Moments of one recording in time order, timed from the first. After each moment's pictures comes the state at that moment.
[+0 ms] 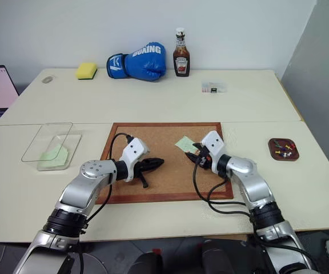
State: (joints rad) left arm -0.44 0.49 -0.16 0.07 -0.11 0.45 -0.84; right arm -0.54 -0.29 0.22 0.22 0.14 0.24 0.68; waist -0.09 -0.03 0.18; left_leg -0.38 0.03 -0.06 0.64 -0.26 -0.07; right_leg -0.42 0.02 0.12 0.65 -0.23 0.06
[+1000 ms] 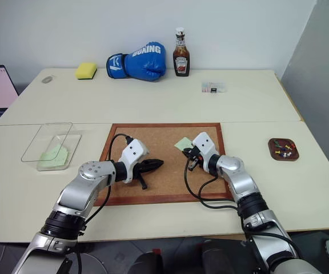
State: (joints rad) left arm -0.42 0.51 -0.16 0.04 -0.11 0.45 -0.84; right arm -0.63 -0.21 0.21 0.46 0.10 0.15 0.68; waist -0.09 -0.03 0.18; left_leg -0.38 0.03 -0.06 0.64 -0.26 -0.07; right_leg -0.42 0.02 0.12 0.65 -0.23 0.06
